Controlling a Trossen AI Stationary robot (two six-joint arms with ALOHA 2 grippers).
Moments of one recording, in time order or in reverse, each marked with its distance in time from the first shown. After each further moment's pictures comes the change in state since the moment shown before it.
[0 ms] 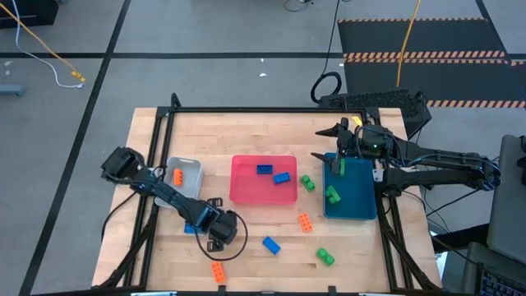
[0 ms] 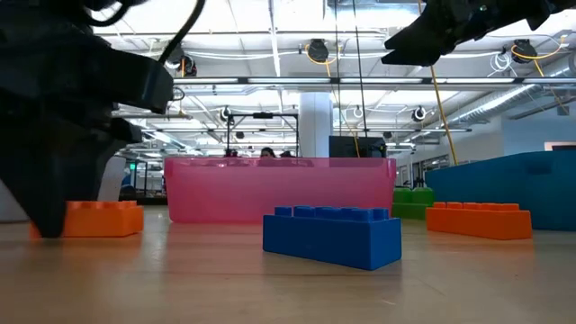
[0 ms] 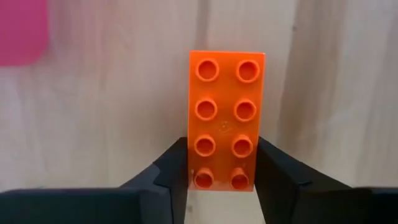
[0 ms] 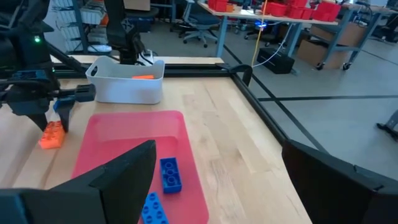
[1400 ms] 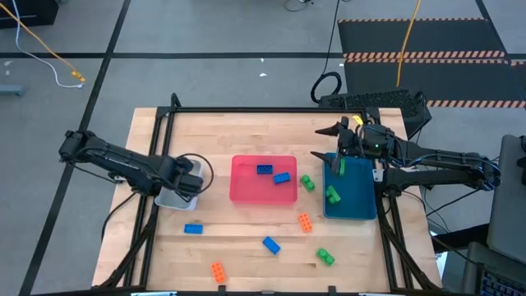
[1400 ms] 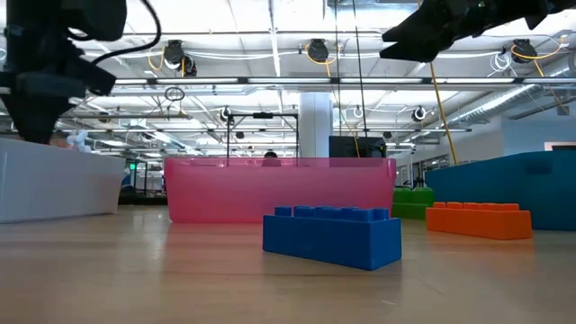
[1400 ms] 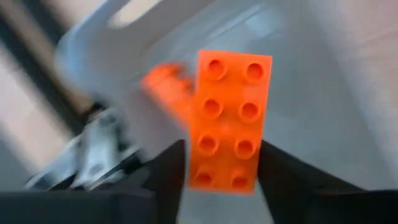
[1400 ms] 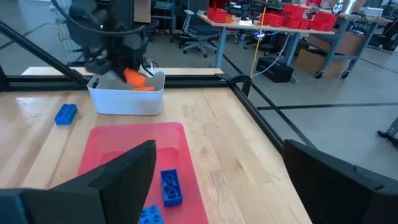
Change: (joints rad) left arm 0.289 -0.586 -0.229 -0.681 -0.093 -0.558; right arm 0.000 0.000 0.000 0.046 -0.001 0.007
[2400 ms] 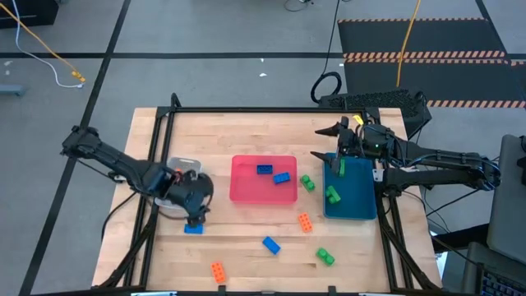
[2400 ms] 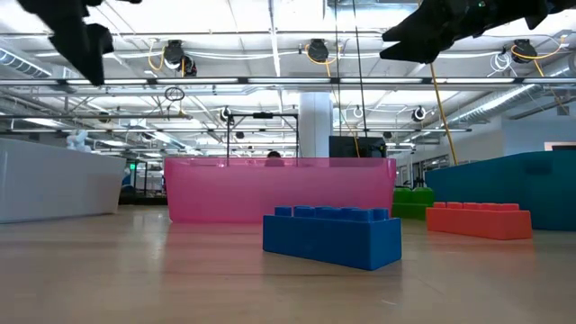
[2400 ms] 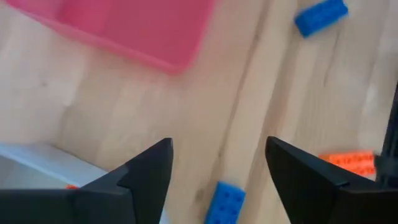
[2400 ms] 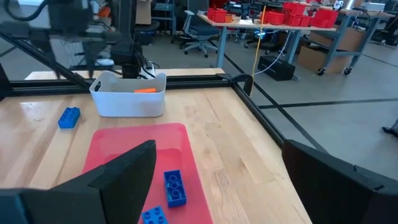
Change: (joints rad) left arm -0.232 0.020 0.213 0.401 0.010 0.386; right arm 0.000 0.000 0.000 -0.003 -0.005 0.027
